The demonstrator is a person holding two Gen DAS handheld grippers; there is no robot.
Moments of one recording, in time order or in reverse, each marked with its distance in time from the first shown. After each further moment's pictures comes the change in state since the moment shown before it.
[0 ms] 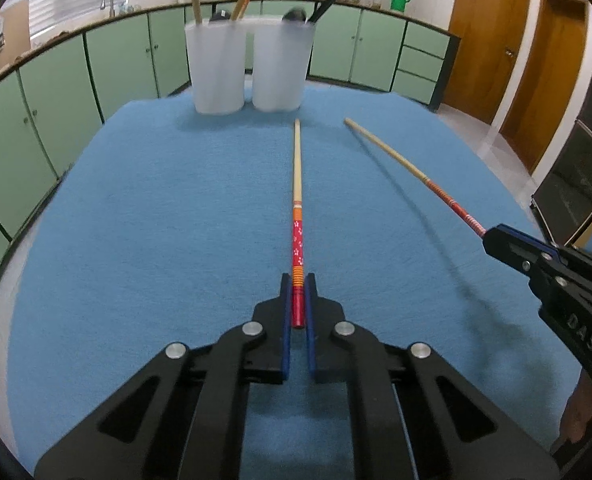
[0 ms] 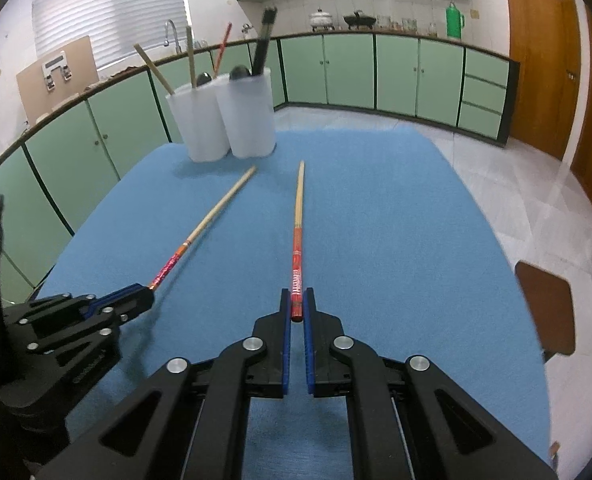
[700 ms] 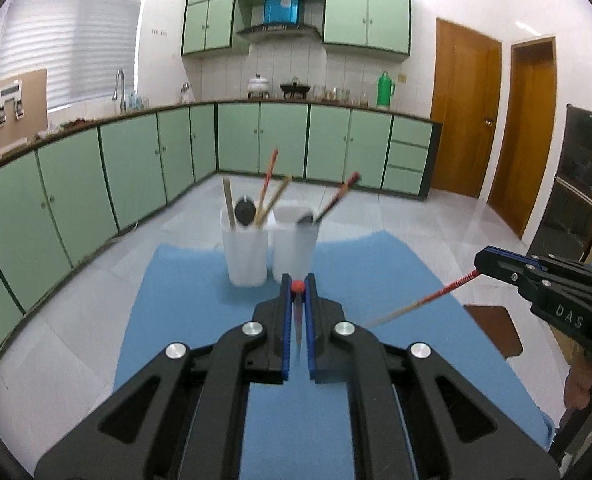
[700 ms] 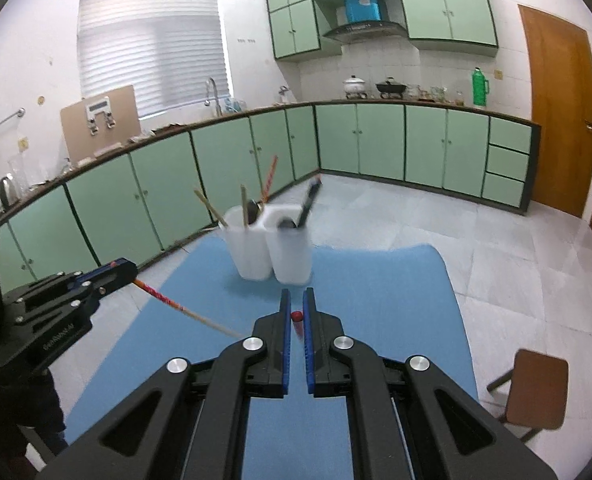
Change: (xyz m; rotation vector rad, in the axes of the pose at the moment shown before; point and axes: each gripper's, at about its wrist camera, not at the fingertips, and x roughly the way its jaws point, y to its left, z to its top) left arm -0.133 0.016 0.100 0.038 -0.360 -0.008; right arm -0.087 0.010 0.113 -0.066 -0.210 0.128
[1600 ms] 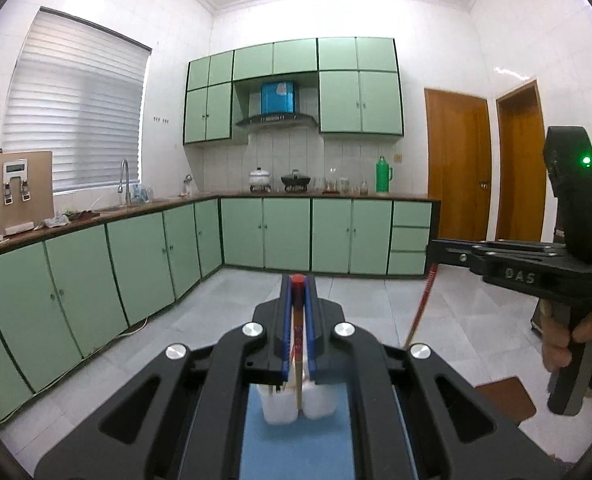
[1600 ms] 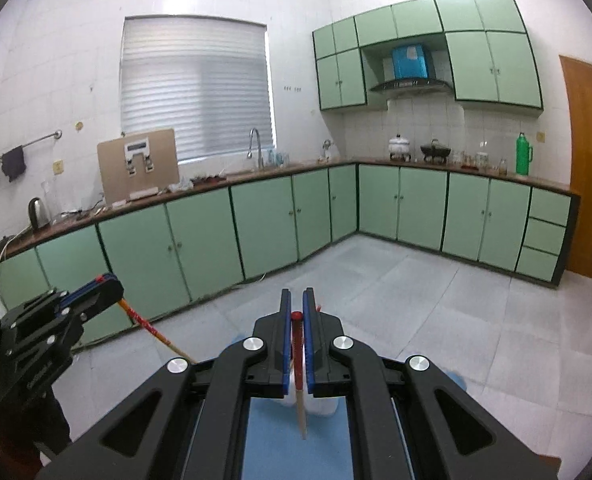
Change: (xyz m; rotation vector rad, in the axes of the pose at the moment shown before) left arm -0.034 0.022 0.144 0.051 -0.312 0.006; right arm 0.012 0.035 0.178 -0.104 -0.177 0.106
